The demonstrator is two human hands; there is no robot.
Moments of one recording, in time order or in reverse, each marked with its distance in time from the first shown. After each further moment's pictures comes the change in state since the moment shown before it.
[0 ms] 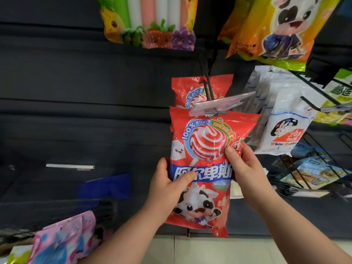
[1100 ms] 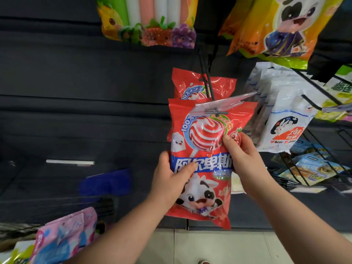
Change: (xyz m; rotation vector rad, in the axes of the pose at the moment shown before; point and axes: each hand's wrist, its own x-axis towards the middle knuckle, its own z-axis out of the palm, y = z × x) left_hand 0.010 0.008 0.004 0.053 -0.002 0.007; right_hand 0.014 -0.016 0.007 -0.028 0.077 0.067
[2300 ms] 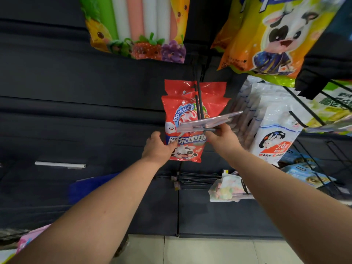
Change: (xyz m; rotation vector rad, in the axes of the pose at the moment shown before) left_hand 0.113 0.019 0.007 0.553 0.083 -0.042; right_hand 0.092 -0.021 0.006 -0.672 0.036 -0.013
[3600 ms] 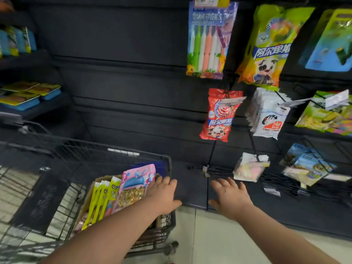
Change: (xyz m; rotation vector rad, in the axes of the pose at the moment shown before) left_hand -0.370 -0.135 -0.125 0.982 -0.222 0.191; right_hand -0.404 0.007 0.011 -1.044 -0.466 -0.308
